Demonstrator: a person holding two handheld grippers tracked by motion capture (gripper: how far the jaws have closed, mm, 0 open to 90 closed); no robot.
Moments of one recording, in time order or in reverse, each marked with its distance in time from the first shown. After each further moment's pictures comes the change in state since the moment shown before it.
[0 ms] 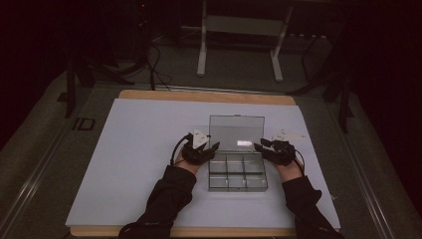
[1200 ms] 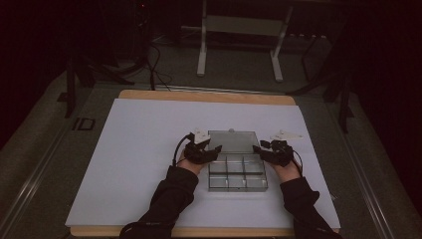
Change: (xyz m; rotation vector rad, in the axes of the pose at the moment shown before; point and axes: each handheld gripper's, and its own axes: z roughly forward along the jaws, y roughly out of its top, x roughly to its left) left arm 0.001 0.001 0.008 0.086 -0.050 -0.102; right arm 0.000 -0.004 0.008 0.041 -0.004 0.052
